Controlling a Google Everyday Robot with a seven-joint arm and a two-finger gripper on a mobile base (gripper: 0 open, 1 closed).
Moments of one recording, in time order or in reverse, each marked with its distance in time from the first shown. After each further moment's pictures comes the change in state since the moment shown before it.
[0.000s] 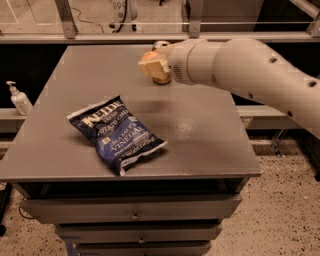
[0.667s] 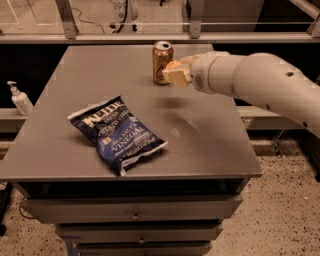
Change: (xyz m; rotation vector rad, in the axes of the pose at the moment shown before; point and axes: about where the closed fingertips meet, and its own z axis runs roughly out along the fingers) arm 0.052 -0.052 -0.022 0.099 0.055 0.053
